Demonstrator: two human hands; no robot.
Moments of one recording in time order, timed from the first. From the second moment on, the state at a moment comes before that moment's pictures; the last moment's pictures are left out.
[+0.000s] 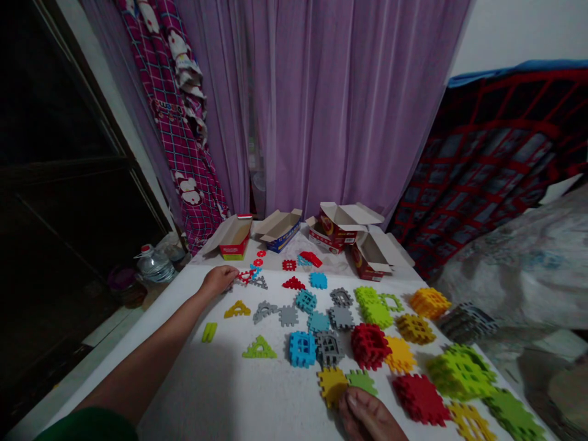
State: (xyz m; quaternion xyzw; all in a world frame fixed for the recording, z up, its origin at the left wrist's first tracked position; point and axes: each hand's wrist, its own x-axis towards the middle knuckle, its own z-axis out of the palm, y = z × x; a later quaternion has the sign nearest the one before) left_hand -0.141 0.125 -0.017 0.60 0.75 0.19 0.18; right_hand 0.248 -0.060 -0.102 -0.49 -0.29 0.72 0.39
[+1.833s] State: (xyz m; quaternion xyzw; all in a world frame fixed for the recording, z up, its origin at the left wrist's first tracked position) left_hand -0.082 0.139 -0.056 0.68 0.72 0.10 0.08; right_hand 0.248 -0.063 -0.102 -0.50 -0.27 0.73 0.39
